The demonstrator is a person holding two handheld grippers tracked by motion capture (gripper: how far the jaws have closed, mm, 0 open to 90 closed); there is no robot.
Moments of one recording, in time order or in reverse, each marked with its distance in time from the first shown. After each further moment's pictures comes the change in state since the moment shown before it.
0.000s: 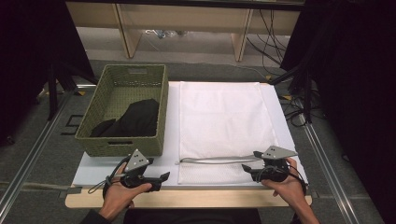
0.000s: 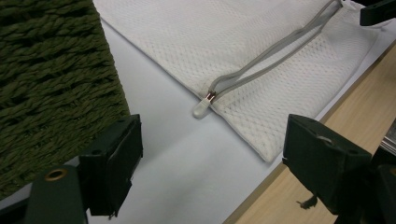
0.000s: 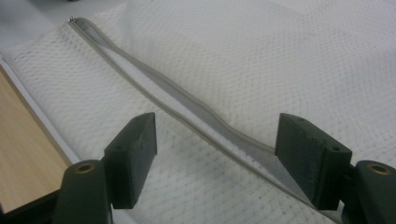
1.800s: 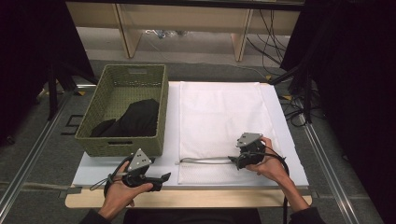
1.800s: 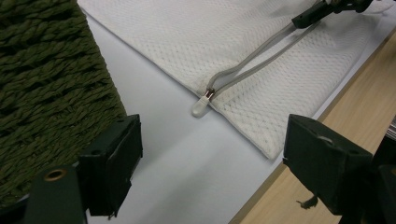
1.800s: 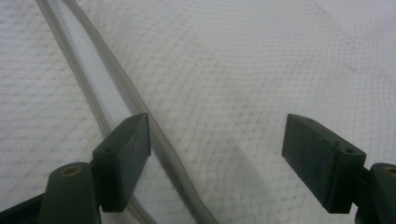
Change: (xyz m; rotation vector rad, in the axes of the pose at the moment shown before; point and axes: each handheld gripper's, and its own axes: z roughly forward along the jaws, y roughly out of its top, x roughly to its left) left arm 0.002 0.002 0.004 0.036 -0.006 0.065; right arm -0.011 0.039 0.075 0.181 0.027 -0.300
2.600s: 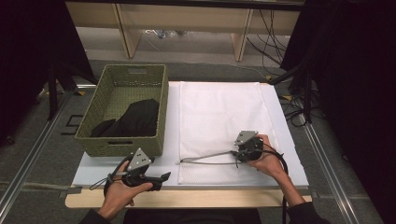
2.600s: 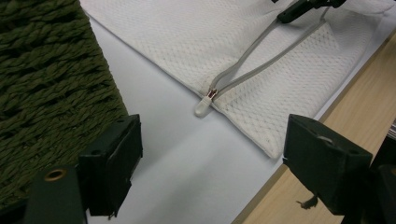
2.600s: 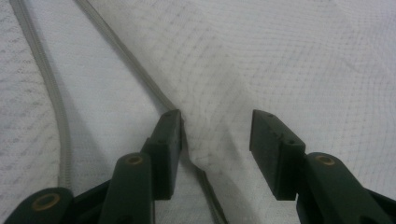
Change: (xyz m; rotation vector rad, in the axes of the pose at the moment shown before) left arm 0.001 0.001 0.000 -0.007 -0.001 -0.001; right arm -0.010 0.004 0.008 0.095 -0.018 -0.077
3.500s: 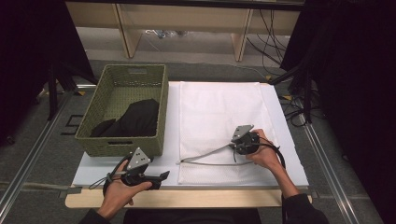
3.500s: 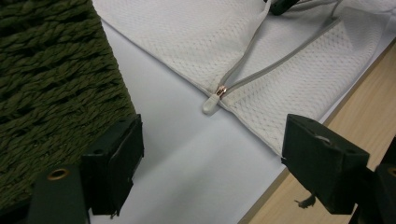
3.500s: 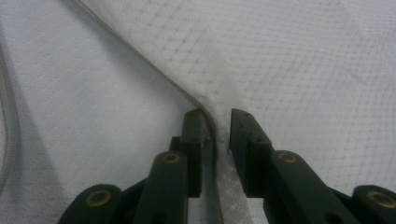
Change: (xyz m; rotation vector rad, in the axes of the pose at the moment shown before) left arm 0.003 0.000 -0.001 0.015 0.018 0.004; right arm -0.015 0.011 0.012 0.014 0.049 -0.009
